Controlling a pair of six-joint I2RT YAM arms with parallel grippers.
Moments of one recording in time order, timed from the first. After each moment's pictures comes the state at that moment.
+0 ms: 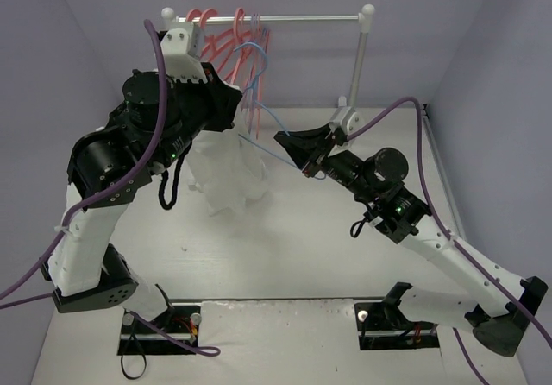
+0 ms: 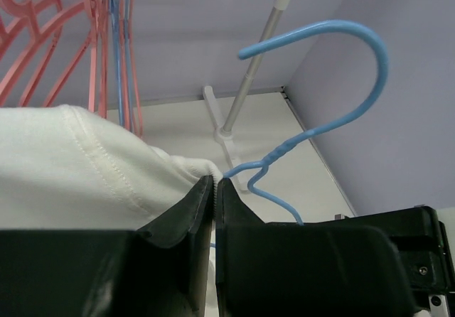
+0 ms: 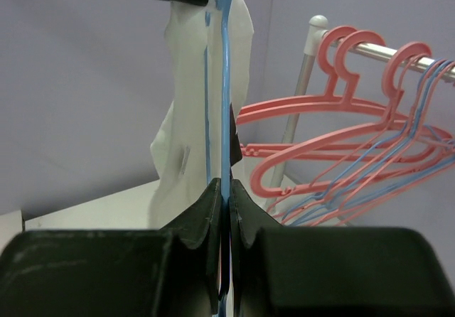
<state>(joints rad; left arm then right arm) -0.92 1.52 2.47 -1.05 -0.45 -0.38 0.80 1.07 1.10 0.29 -0.22 -0.01</state>
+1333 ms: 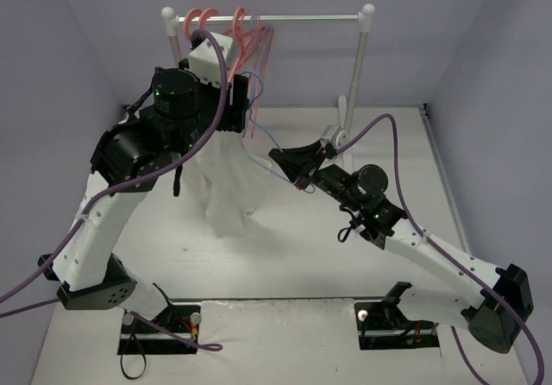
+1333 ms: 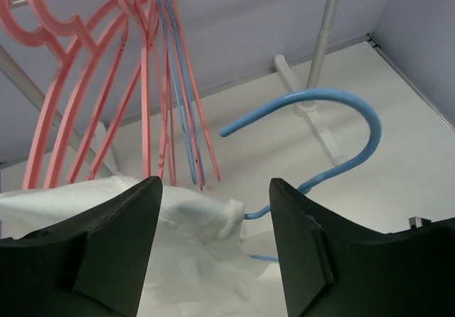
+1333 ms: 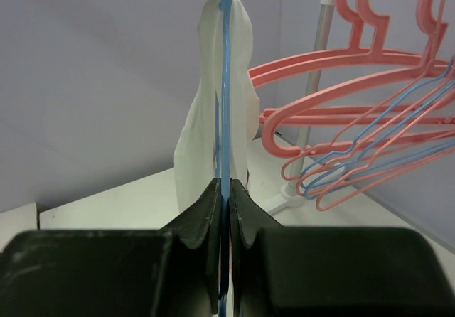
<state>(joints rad) -0.81 1.49 2.26 -0.97 -0.41 -0.07 0.77 1.10 0.82 0.60 -0.25 0.10</state>
